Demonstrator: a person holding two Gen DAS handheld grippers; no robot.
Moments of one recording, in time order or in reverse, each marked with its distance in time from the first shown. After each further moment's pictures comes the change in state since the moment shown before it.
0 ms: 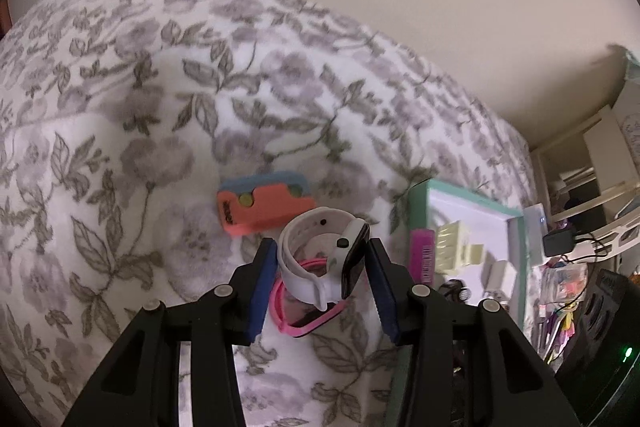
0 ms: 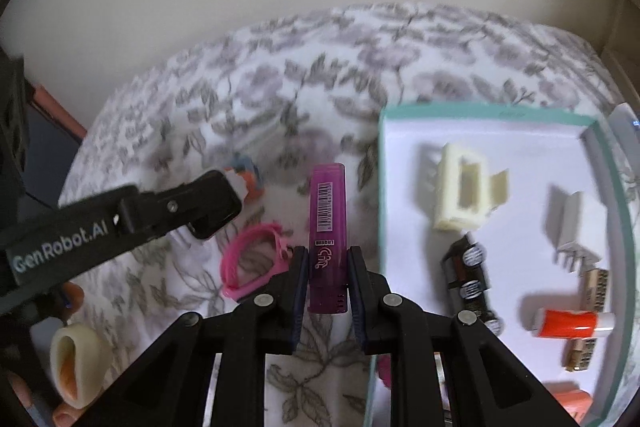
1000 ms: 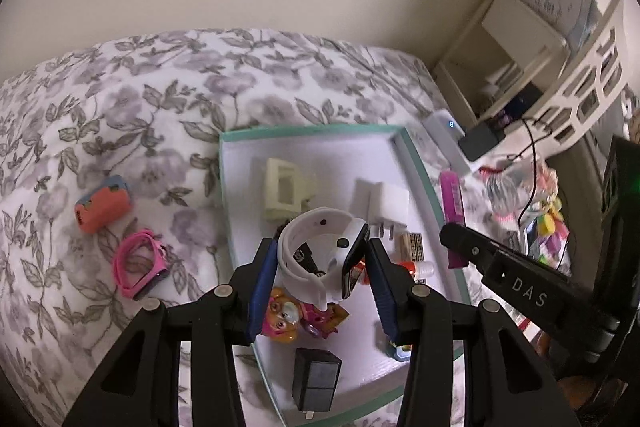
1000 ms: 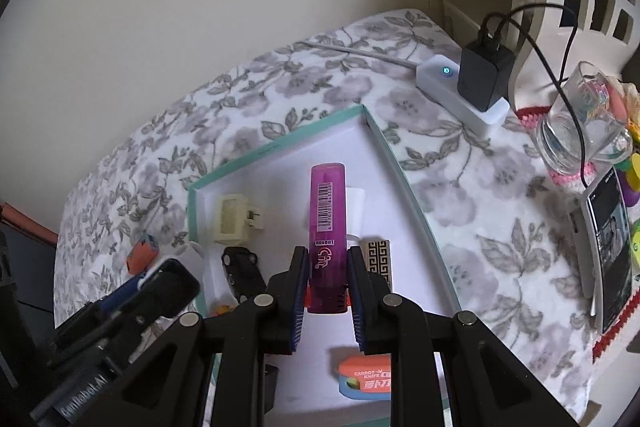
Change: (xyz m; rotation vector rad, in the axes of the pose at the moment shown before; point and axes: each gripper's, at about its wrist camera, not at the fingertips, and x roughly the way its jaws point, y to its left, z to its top) left arm -0.006 -0.156 -0.072 0.379 0.029 -0.075; right arm -0.095 -0.152 -0.018 0.314 -0.056 -0.144
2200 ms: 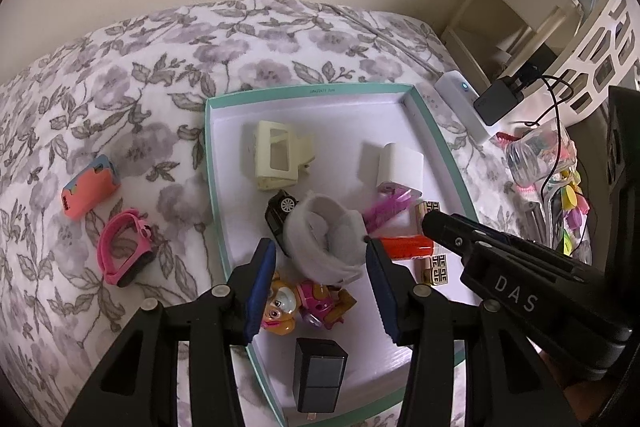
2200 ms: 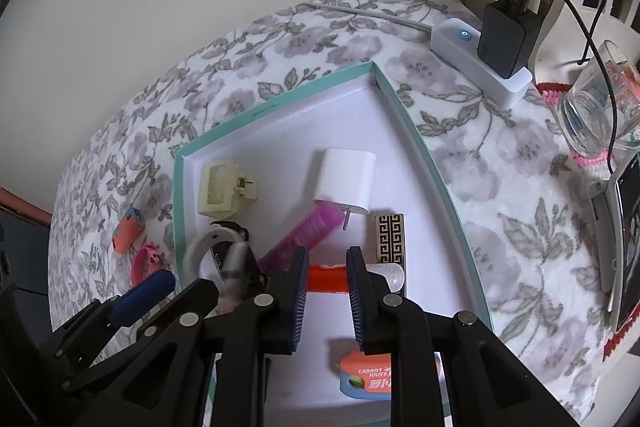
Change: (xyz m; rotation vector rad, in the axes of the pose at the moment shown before) left arm 0.028 -0.009 -0.012 0.025 0.078 0.050; right arm 0.028 0.005 -0.007 -0.024 0.088 -0.006
